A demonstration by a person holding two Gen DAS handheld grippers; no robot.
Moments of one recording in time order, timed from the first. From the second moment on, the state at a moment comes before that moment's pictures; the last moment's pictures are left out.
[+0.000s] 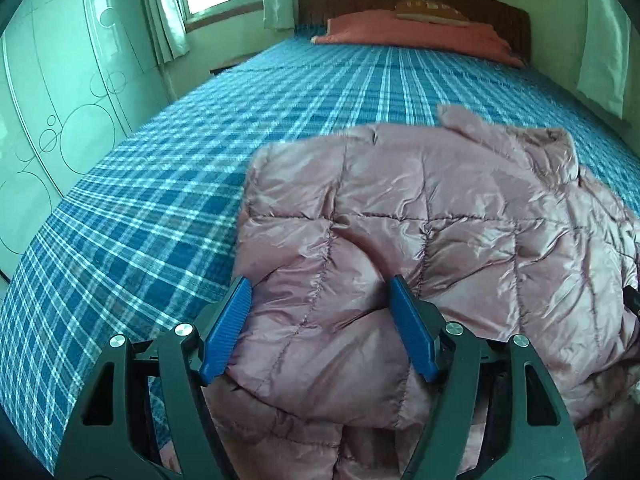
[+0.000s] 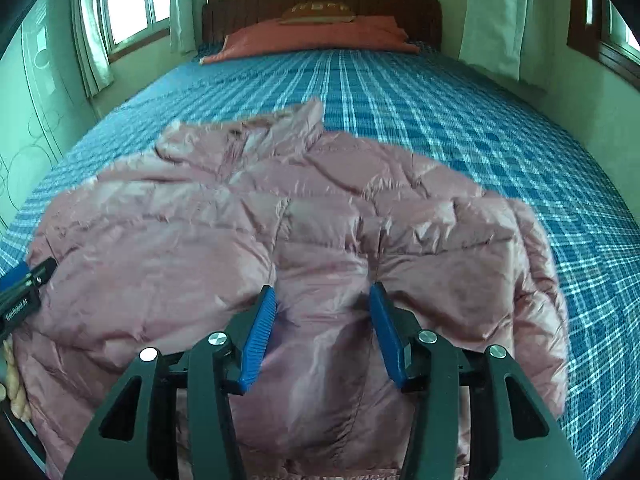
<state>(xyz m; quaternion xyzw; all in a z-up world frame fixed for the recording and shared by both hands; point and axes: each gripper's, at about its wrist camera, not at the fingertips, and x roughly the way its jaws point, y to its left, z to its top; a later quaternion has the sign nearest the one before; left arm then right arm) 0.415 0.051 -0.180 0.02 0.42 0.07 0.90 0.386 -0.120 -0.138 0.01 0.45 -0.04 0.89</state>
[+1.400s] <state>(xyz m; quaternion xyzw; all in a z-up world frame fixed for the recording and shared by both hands) 0.014 0.218 -0.174 -0.37 0.45 0.07 0.81 -0.044 -0.251 -0.115 0.33 0.43 -0.08 0.84</state>
